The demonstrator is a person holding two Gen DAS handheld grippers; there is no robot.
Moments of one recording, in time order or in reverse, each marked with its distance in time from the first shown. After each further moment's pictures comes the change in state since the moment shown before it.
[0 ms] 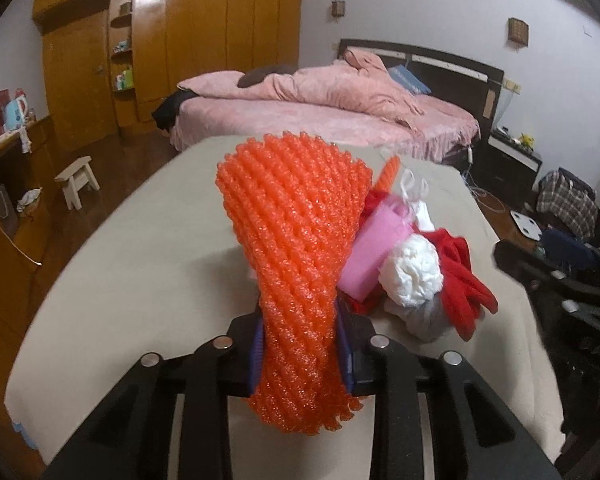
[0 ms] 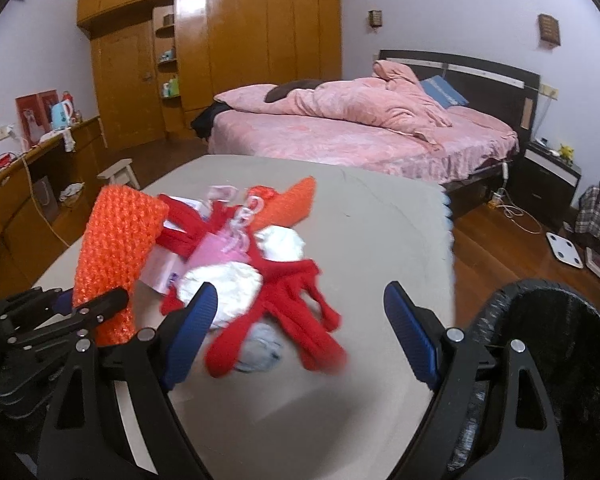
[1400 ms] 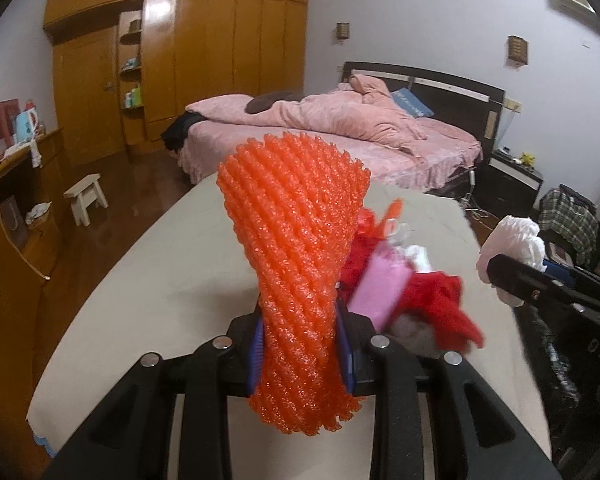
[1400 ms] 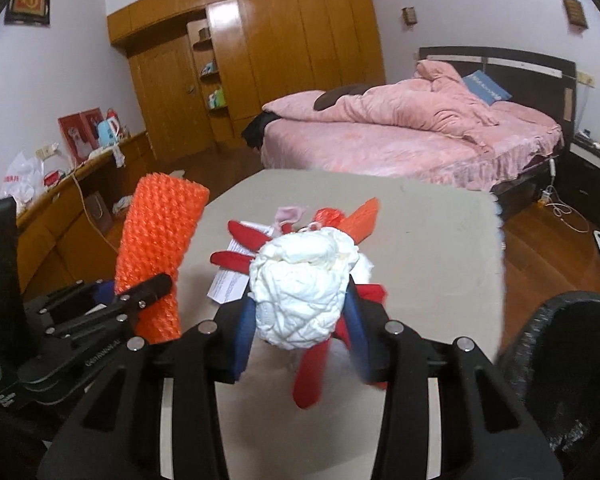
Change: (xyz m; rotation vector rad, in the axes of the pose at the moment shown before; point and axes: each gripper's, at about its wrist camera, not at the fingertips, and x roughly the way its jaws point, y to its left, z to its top) left arm -0.021 0.000 0.013 0.001 -0.079 -0.010; right arm -0.026 -0.001 0.030 0.045 -0.021 0.196
